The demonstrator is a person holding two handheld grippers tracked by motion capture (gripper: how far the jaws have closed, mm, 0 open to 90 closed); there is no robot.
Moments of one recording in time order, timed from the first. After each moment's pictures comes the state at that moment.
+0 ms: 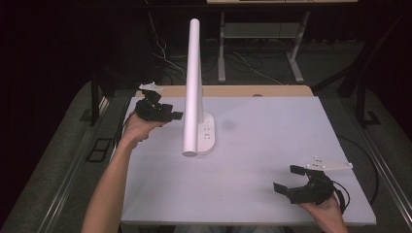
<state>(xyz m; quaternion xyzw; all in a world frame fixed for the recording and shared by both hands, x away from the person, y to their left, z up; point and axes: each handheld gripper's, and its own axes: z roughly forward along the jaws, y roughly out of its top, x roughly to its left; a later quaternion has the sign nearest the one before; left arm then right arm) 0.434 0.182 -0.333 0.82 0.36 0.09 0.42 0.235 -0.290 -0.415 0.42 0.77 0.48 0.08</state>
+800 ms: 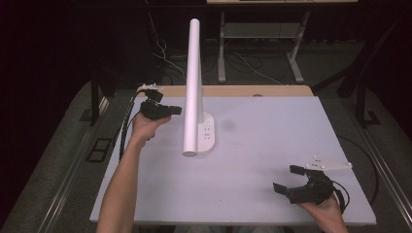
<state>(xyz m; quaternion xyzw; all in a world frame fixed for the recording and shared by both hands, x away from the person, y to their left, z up) 0.459 0.179 -0.362 0.79 0.42 0.06 0.44 0.235 -0.290 -0.415 0.42 0.77 0.47 0.08</state>
